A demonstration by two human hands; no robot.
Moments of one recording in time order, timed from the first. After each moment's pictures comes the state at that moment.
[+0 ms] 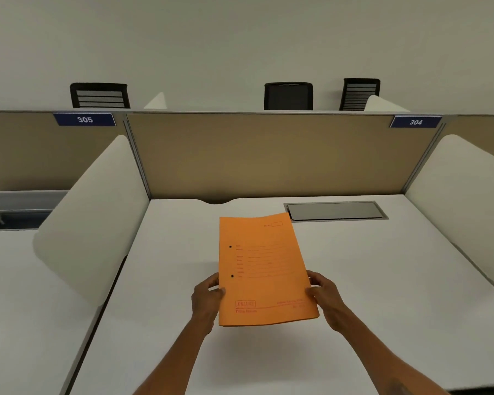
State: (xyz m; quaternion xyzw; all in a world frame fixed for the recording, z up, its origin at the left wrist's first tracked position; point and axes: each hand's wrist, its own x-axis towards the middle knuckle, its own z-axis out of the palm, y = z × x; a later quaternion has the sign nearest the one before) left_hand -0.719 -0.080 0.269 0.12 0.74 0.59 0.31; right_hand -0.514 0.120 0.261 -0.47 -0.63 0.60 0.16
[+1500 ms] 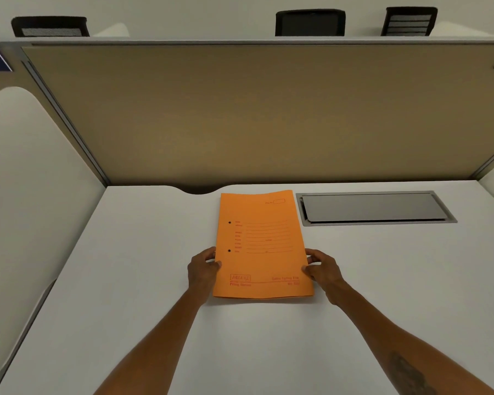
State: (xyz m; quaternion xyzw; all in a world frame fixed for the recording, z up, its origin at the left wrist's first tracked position) left_hand -0.882 0.157 0.125 0.12 0.80 0.52 0.27; right_hand -0.680 0.359 0.114 -0.51 -0.65 0.55 0.09
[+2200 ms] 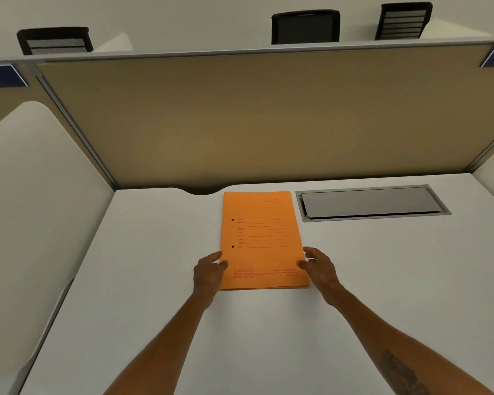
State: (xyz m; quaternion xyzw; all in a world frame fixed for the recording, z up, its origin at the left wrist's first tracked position) left_hand -0.867 0.153 0.135 0.10 0.83 0.45 0.30; right_hand -0.676 0.336 0.126 -0.52 -0.66 0.53 0.10
